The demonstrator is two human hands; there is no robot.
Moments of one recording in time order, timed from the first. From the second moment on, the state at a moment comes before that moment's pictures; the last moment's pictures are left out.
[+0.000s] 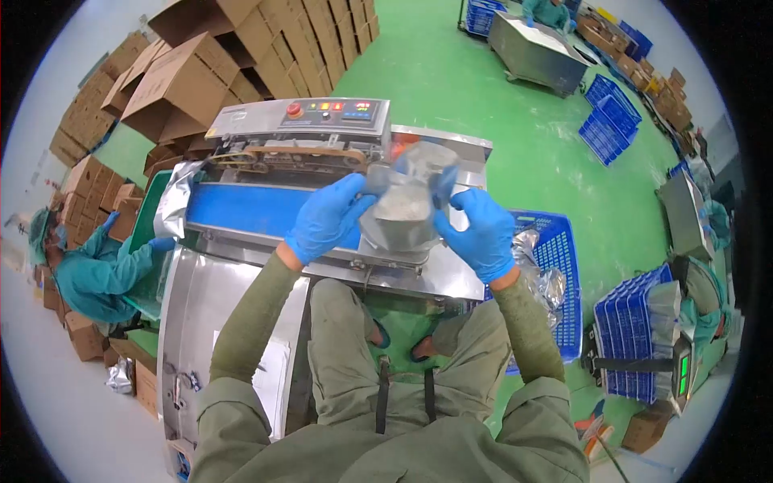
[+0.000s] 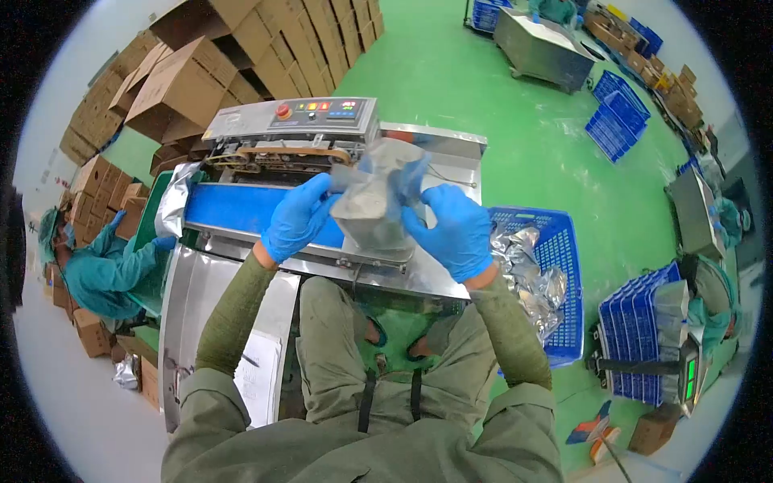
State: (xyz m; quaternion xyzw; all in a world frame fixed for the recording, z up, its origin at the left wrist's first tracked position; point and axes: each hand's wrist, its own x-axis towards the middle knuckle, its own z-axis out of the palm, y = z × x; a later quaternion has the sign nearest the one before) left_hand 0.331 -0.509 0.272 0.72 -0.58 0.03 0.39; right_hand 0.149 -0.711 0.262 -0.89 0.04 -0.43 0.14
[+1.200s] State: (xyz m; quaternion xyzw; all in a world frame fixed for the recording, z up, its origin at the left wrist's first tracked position) left_hand 0.459 -0.551 0.094 0.75 -0.12 -0.09 0.64; right_hand 0.272 -0.734 0.108 -0.64 0.30 -0.34 0.62
